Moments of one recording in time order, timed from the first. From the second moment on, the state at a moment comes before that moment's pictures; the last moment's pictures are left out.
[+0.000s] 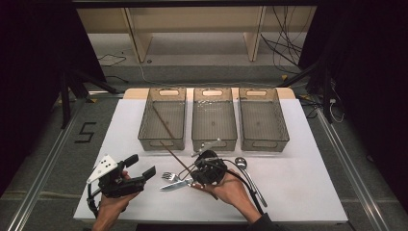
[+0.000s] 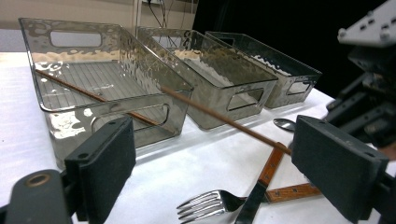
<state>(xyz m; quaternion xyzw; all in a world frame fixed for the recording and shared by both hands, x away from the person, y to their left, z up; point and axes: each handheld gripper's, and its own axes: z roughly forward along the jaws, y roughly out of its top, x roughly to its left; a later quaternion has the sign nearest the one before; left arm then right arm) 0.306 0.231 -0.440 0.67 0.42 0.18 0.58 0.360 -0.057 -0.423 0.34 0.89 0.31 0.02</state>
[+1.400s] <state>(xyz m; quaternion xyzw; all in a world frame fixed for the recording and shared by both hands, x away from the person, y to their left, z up) 0.305 0.231 -0.440 0.67 0.42 0.18 0.59 0.488 0.006 -0.368 0.40 0.83 0.38 0.03</state>
